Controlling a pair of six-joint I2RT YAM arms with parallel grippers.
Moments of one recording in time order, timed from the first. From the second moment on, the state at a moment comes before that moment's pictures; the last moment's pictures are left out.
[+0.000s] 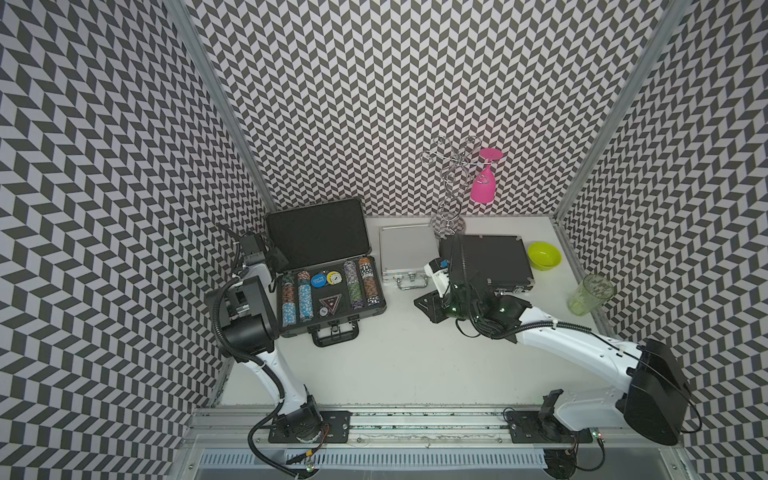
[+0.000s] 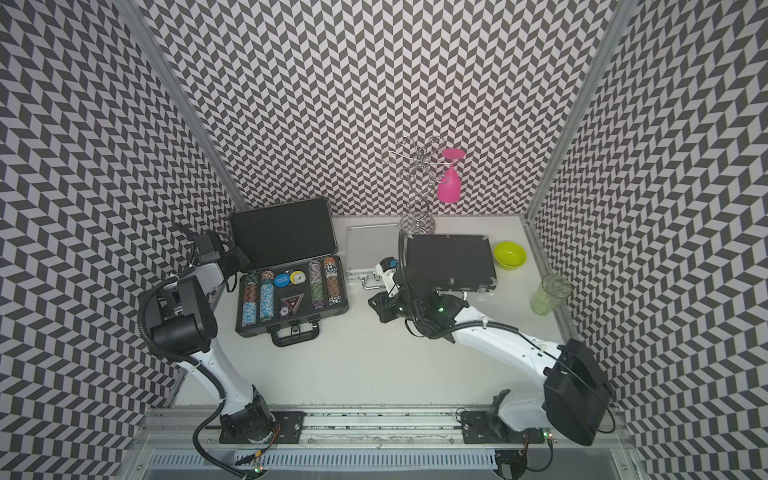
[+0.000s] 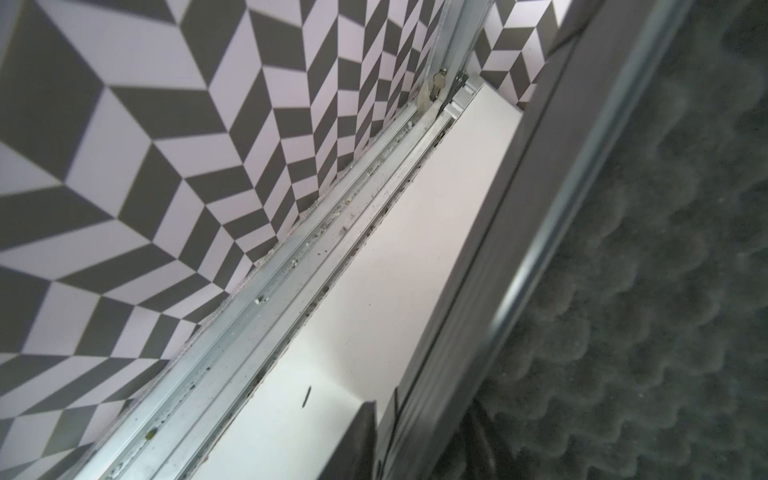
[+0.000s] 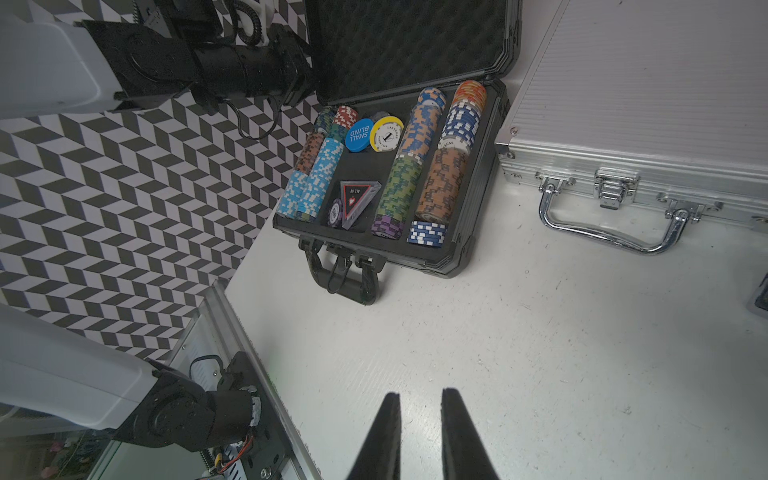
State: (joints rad) left arm 0.39 1.90 1.25 -0.05 0.11 -0.32; right arm 0.82 1.36 0.97 -0.20 -0.20 0.48
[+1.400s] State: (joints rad) left arm 0.24 2.18 1.70 0.12 0.28 -1.26; right arm 0.82 1.38 0.96 -0.18 -0.24 0.50
